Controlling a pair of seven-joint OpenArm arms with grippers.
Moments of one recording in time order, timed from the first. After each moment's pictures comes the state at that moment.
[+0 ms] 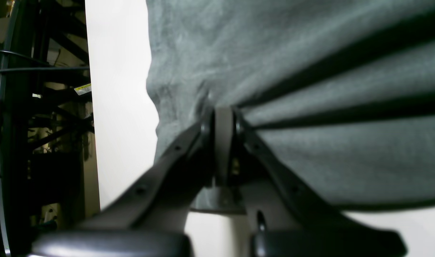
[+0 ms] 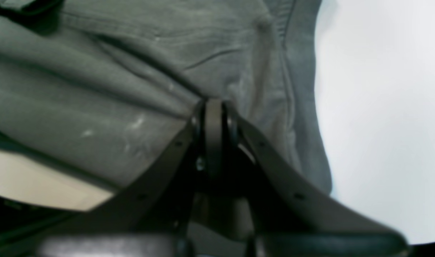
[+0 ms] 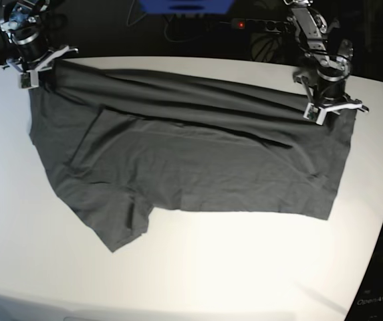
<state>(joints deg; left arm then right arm) 16.4 7.3 -36.4 83.5 58.5 -25.8 -8.3 -27.8 -1.9 45.8 86.9 -17.6 43.0 -1.8</state>
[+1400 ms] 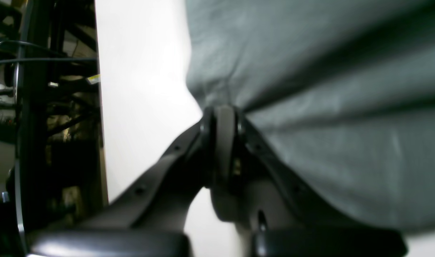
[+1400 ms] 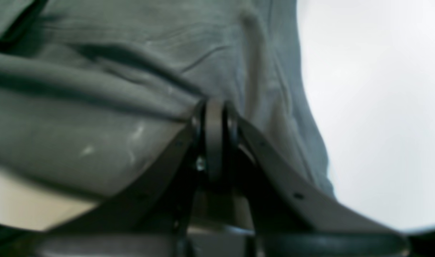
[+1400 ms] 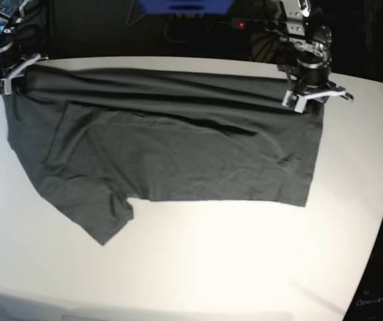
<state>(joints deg) 27.7 6.5 -17.8 88.1 52.1 -15.6 3.8 -23.8 6.7 50.0 78.7 -18.9 41.5 -2.6</state>
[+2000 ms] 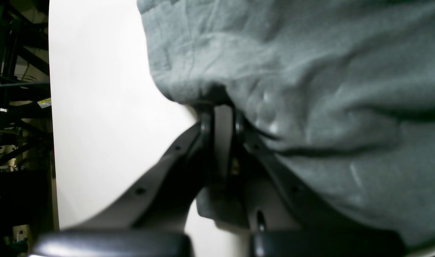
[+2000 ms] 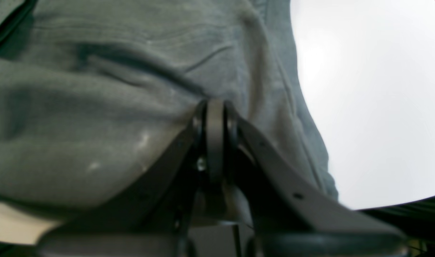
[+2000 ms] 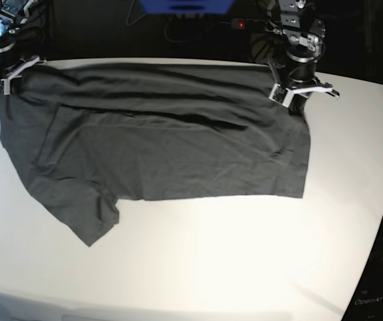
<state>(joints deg) 28.2 7.8 -17.2 90.4 46.9 -21.9 1.6 -23.4 4.1 49.5 79.8 -20.3 38.2 -2.4</state>
